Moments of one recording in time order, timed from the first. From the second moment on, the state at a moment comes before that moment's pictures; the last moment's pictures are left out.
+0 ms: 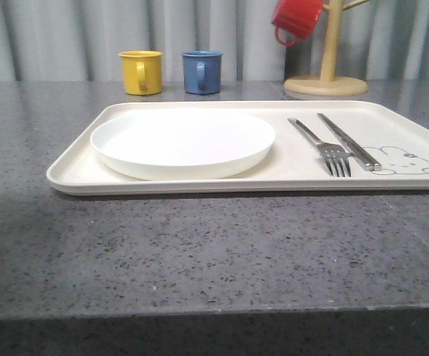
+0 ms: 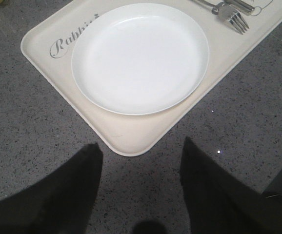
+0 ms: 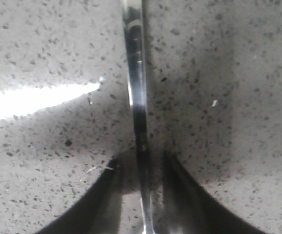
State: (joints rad) left arm -0.71 0.92 -0.95 0.08 0.82 0.03; right arm -0.35 1.88 -1.57 -0.03 1.23 -0.20
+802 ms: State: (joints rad) left arm -0.71 0.92 -0.95 0.08 0.82 0.03; right arm -0.18 1.76 -1.57 0.04 1.22 -0.21
